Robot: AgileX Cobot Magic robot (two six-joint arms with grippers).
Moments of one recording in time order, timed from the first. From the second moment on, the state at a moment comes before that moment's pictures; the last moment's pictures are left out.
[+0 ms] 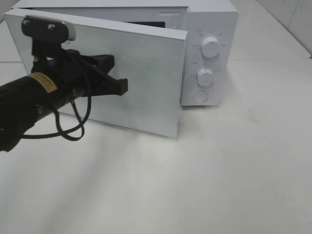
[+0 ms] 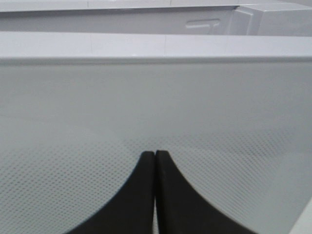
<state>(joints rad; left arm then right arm) -0.67 1.73 -0.67 -0.17 -0.81 0.05 0.04 0.00 -0.51 0.00 1.04 0.04</state>
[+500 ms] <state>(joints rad) -0.76 1.89 -0.95 -0.44 -0.73 0.25 0.04 0.00 -0.51 0.00 1.04 0.04</state>
